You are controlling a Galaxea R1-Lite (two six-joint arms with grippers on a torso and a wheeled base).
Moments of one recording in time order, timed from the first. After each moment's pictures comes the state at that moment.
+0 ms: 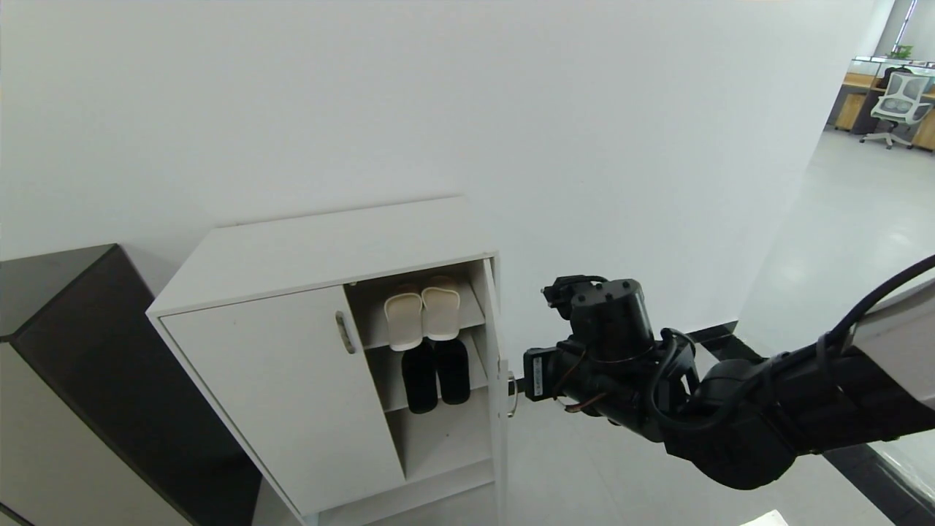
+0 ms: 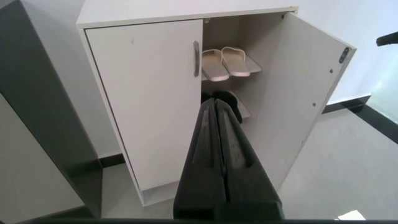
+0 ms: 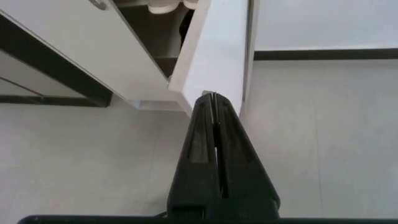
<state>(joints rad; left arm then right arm) 0.00 0.00 0.00 0.00 0.03 -0.02 0.80 1.98 -1.04 -0.53 -0.26 0.31</state>
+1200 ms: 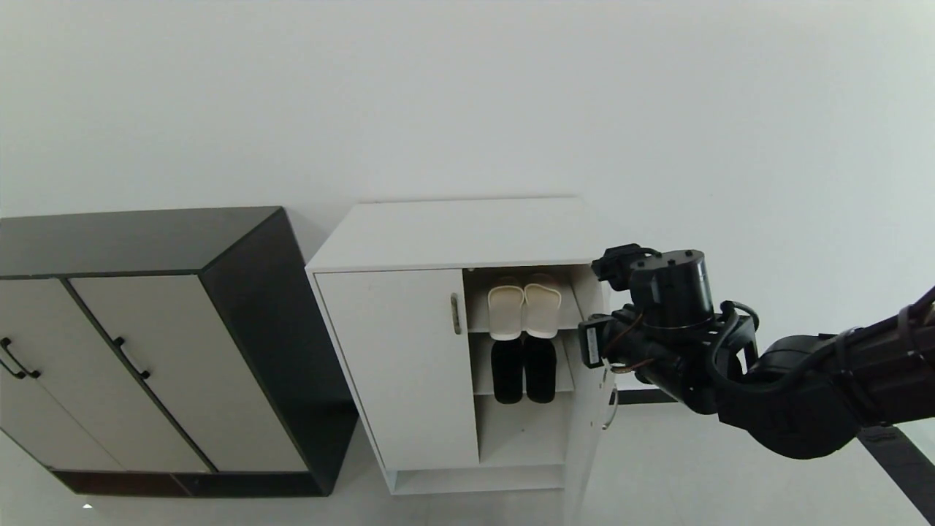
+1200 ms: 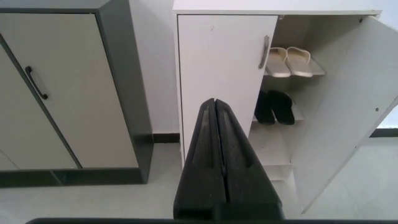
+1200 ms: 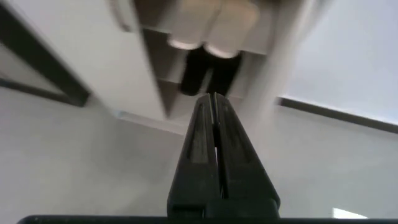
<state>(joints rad) 0.00 0.00 0.00 0.00 0.03 -0.02 0.66 1.89 -1.00 -0.53 -0.43 0.10</state>
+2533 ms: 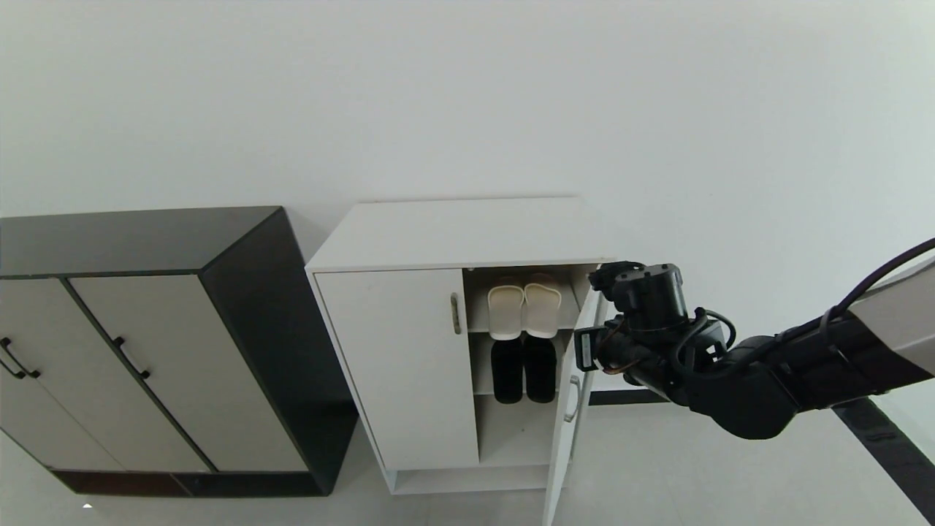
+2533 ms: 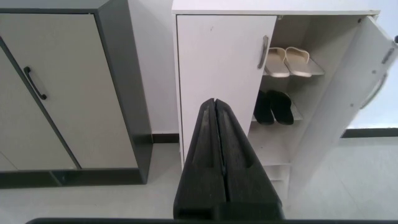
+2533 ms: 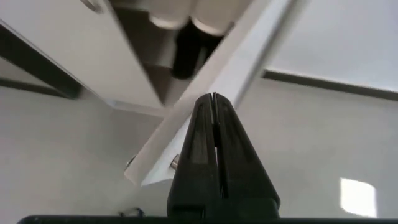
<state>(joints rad) 0.00 0.00 0.00 0.00 0.03 -0.02 0.62 2.01 -1.05 -0.53 -0.33 0.19</state>
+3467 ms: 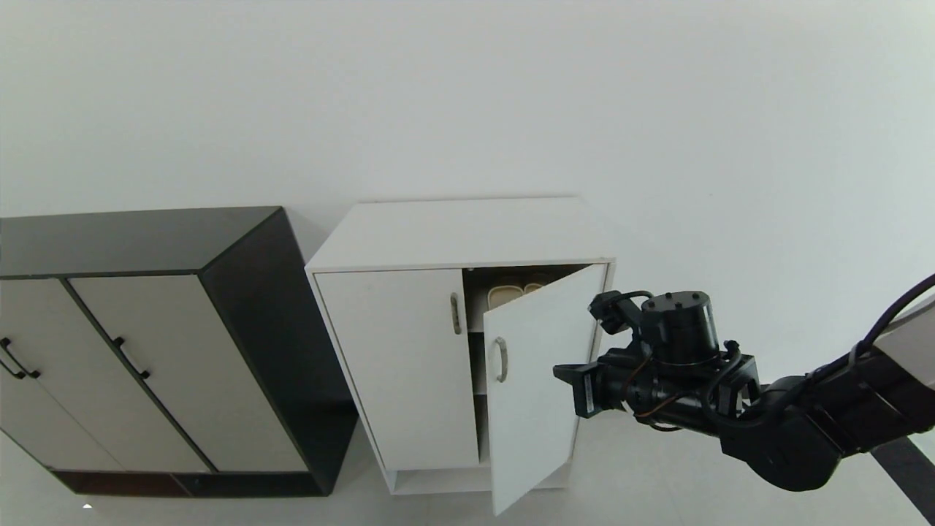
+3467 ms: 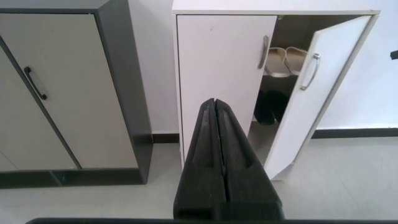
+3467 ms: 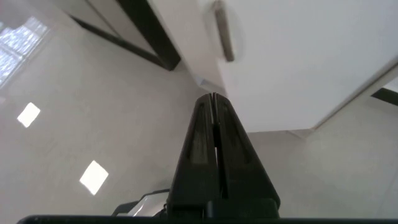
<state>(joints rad) 0.00 0.00 0.00 0.00 0.03 -0.02 0.62 1.96 -0.83 -0.72 0.11 0.19</state>
